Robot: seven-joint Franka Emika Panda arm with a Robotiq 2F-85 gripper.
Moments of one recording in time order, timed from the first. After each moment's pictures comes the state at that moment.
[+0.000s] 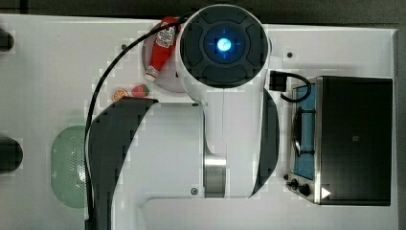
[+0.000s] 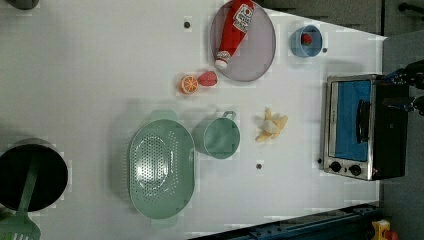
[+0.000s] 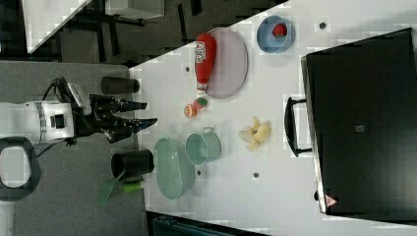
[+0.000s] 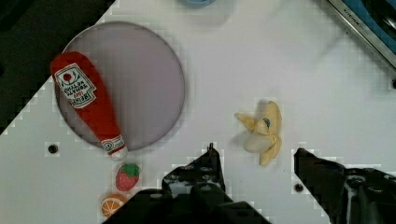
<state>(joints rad) 0.02 -0.01 -0.01 -1.77 -0.03 0.21 0.08</state>
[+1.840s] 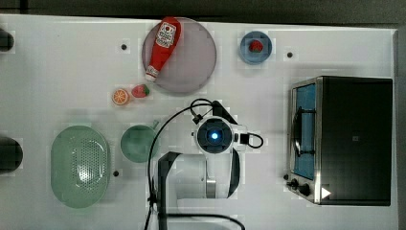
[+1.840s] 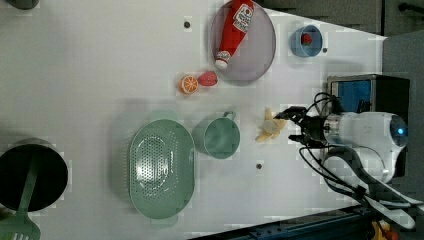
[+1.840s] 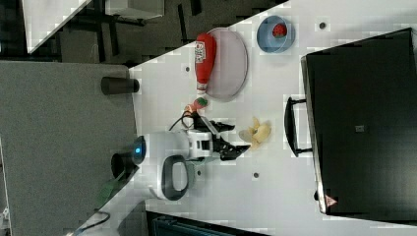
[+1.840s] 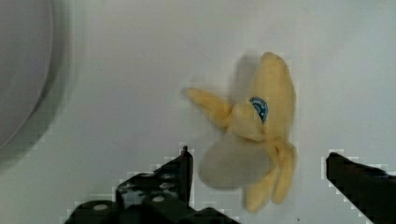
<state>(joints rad) 0.01 0.23 -0.04 -2.48 -0.04 1.12 0.08</state>
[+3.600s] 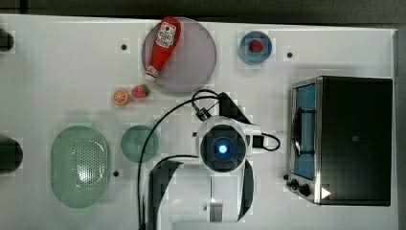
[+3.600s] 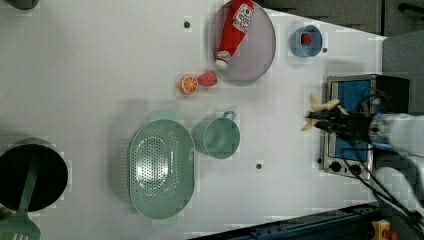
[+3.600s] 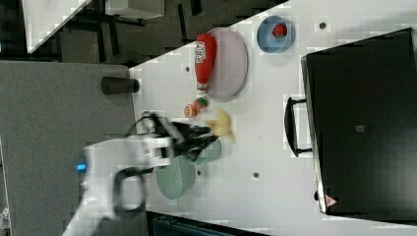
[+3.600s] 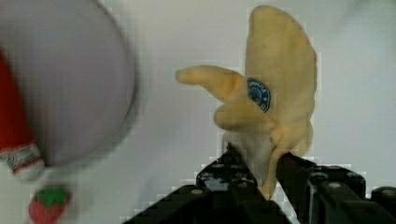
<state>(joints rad) -0.01 -0.13 -0.01 -2.44 -0.05 0.81 0.07</state>
